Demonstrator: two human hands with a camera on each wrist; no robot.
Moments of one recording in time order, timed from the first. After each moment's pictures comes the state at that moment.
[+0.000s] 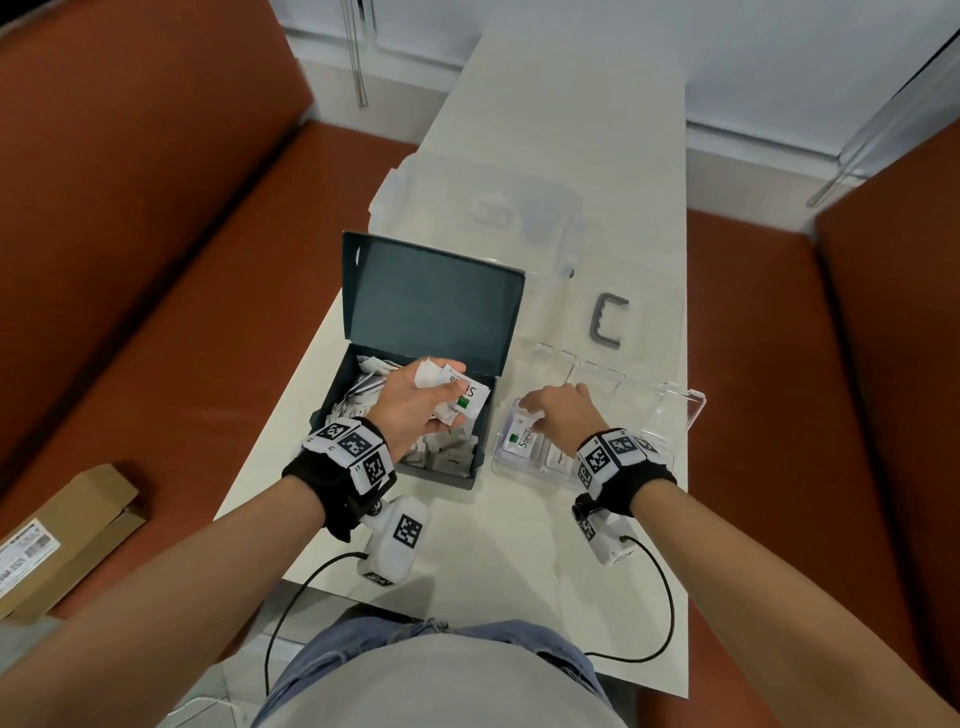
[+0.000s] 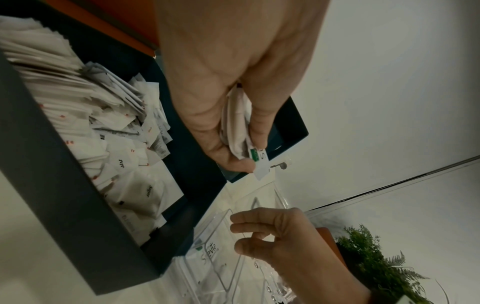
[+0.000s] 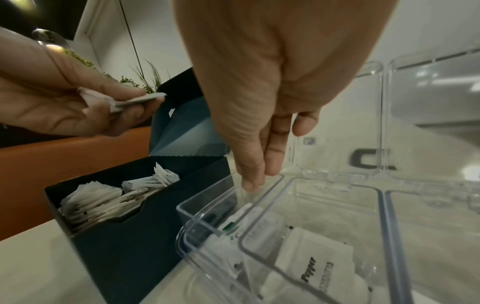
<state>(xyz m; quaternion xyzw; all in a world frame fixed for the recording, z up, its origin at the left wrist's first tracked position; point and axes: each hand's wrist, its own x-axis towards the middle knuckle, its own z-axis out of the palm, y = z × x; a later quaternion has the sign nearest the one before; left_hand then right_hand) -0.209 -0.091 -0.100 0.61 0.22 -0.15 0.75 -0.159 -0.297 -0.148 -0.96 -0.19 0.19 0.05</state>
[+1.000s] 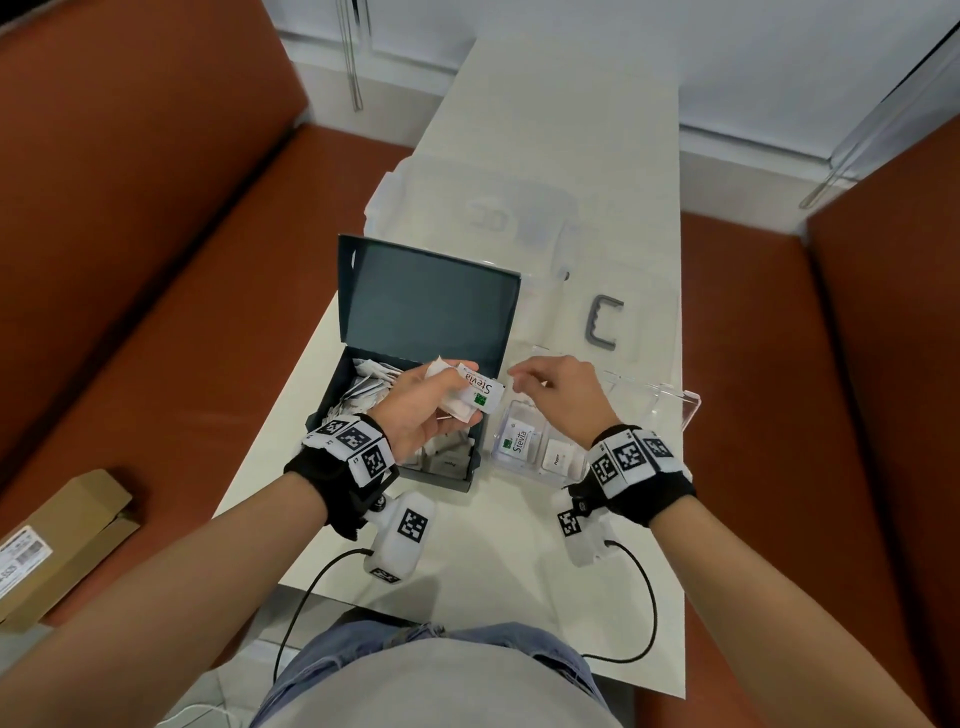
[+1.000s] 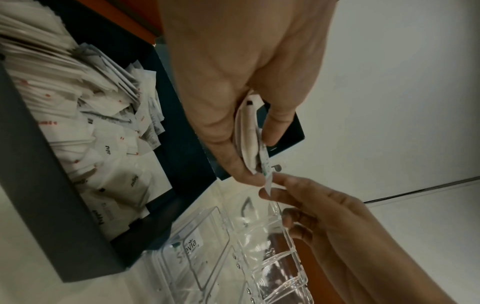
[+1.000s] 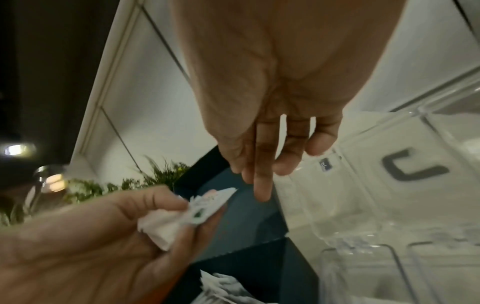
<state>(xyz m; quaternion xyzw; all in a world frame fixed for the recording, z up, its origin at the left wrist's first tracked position) -0.200 -0.100 -0.096 0.53 0.24 -0.21 0.78 -0.168 -0.288 -0.096 -0.92 -0.10 0.10 0.37</state>
